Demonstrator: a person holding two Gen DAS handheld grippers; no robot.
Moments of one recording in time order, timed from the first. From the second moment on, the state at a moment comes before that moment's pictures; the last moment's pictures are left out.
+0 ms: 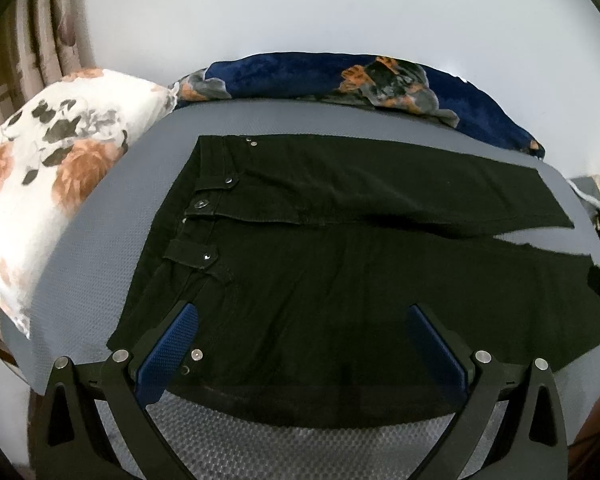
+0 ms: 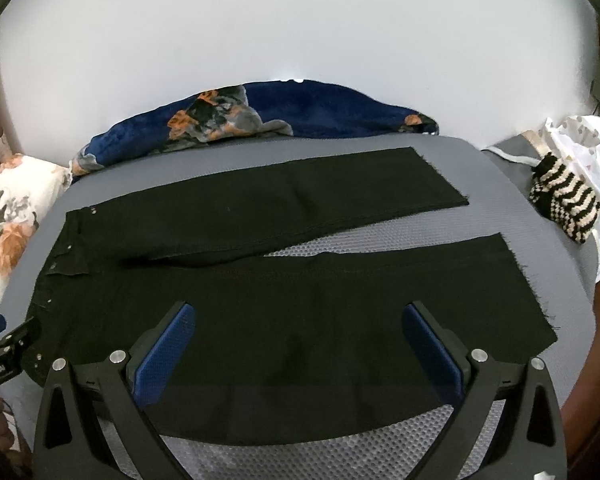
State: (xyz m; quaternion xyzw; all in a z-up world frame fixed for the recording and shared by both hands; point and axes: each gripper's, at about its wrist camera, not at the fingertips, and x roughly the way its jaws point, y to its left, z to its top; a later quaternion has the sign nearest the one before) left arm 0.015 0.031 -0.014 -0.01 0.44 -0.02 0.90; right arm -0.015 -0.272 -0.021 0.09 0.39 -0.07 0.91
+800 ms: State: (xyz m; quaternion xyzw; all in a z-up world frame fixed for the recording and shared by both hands) left arm 0.193 0.192 -0.022 -0.17 0.45 -0.03 0.88; right arm 0.102 -0.267 -0.019 0.17 0.39 0.01 0.90
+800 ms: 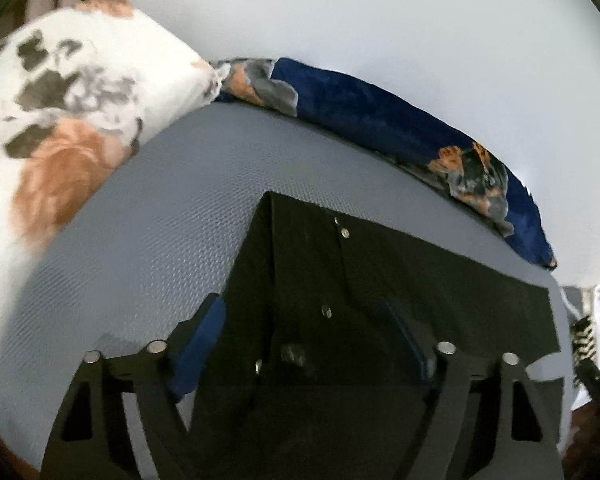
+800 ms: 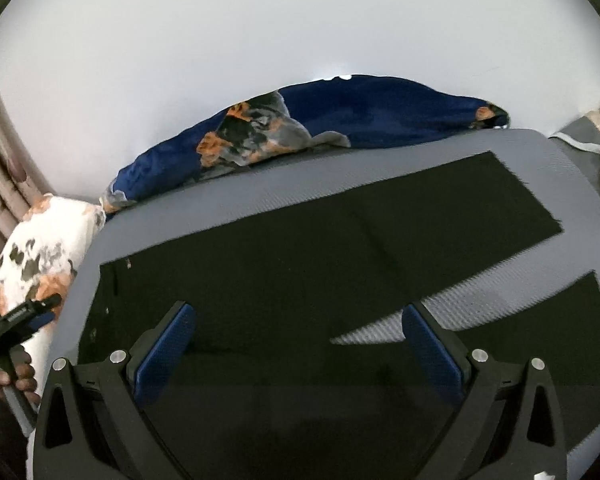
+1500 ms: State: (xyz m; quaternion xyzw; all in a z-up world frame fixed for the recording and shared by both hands) left arm 0.313 0.226 -0.107 -0.27 0.49 -0.19 0.81; right arm 0.207 -0.205 -0.054 0.12 0.45 0.01 0.89
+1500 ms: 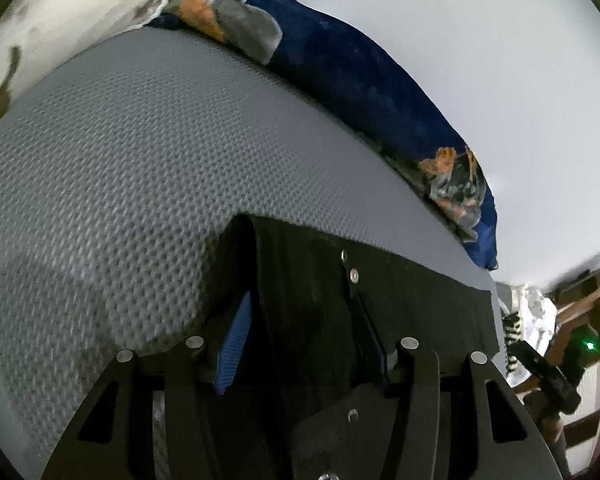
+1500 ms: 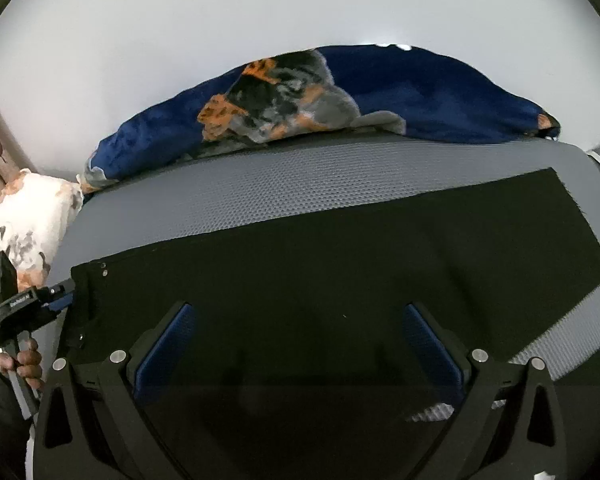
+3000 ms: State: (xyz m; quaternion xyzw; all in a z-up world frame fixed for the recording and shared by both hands) left arm 0.269 0.182 0.005 -0.18 0.39 -0.30 0.85; right arm 0.379 -0.184 -0.107 -0.18 0.55 0.43 0.69
